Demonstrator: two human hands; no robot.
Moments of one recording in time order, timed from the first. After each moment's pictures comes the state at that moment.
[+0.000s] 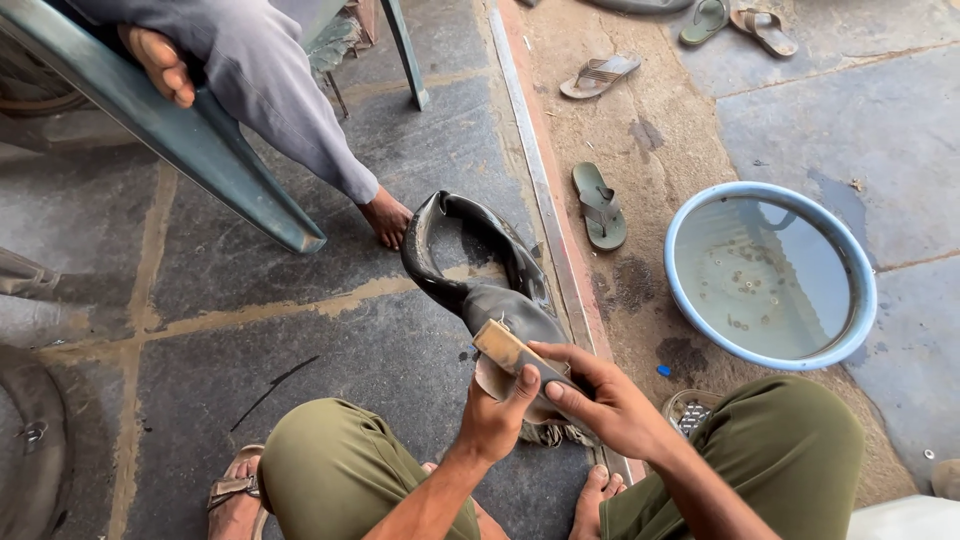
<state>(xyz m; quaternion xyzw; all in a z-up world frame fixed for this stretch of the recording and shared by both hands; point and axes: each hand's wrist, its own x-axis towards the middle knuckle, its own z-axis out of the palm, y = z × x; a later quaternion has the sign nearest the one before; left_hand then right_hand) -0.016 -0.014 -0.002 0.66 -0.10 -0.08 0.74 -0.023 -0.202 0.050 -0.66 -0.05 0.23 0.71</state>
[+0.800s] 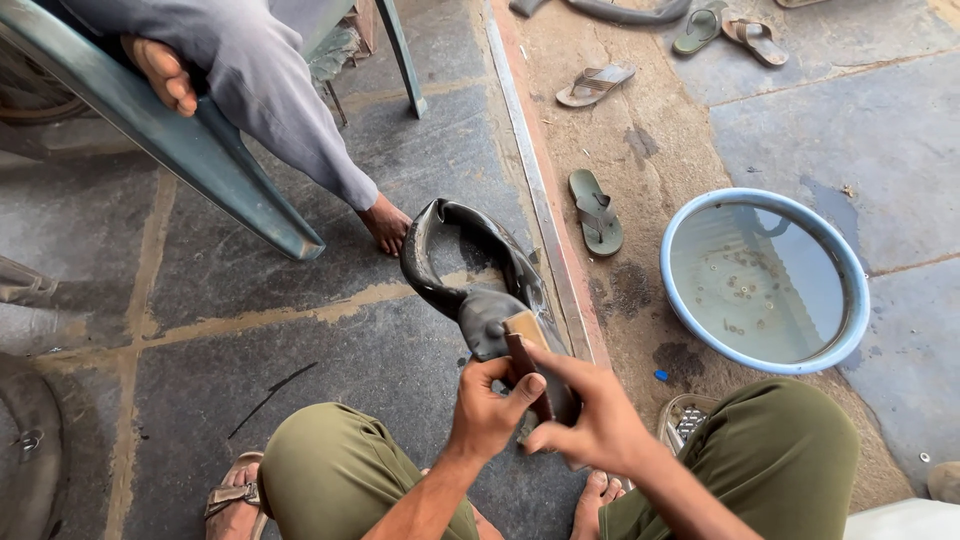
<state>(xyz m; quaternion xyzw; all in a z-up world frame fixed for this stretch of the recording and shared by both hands) -0.006 -0.005 0.012 0.74 -0.12 -0.03 0.66 -0.024 -0.191 0.052 -0.78 -0.20 0.00 0.59</state>
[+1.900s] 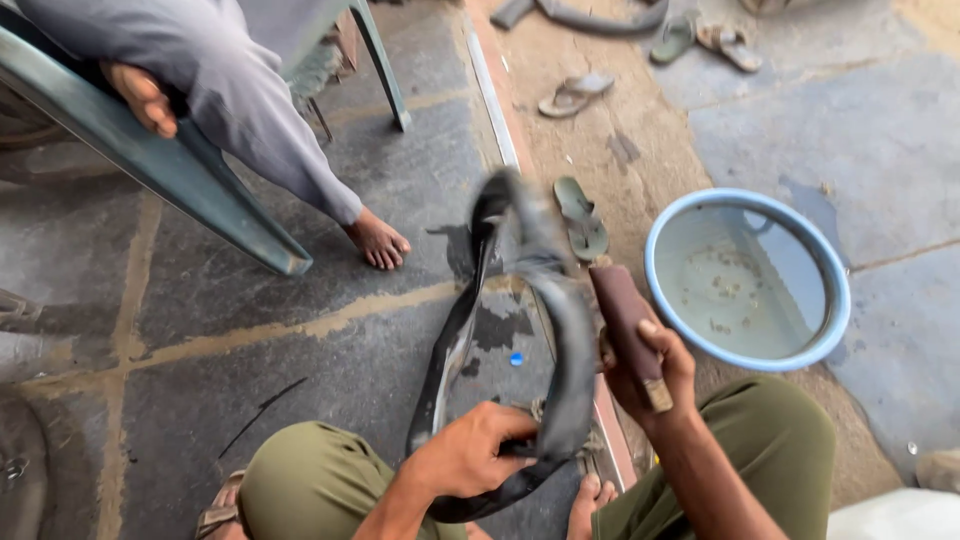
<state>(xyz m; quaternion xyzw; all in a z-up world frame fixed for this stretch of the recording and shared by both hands) -0.006 0.019 0.041 0.73 -0.43 -0.20 0.49 0.002 -0.259 -0.006 -0.34 0.07 0.01 0.94</state>
